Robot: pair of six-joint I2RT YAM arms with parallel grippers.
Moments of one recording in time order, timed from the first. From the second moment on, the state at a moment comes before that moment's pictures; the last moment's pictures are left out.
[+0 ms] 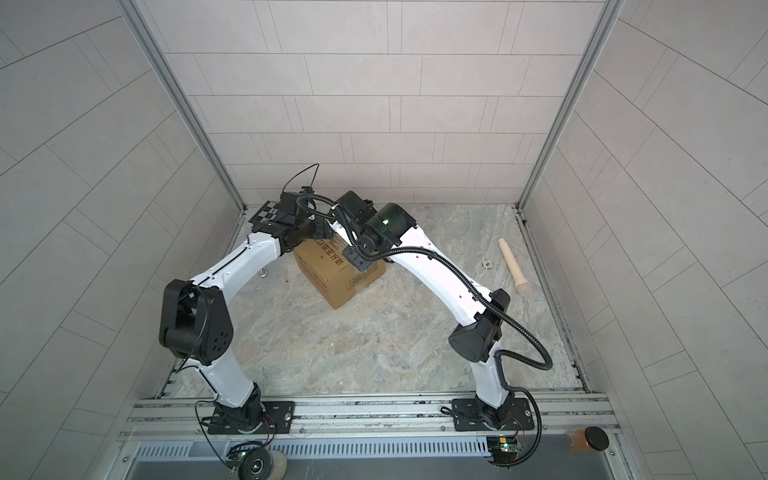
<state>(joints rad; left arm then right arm) -0.26 1.76 1.44 -0.38 -0.06 -0.14 0.82 1.96 2.32 -1.39 0.19 -0.08</state>
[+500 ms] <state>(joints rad) -0.26 1.76 1.43 -0.37 -0.06 -0.15 0.82 1.92 2.22 -1.29 0.17 -0.07</state>
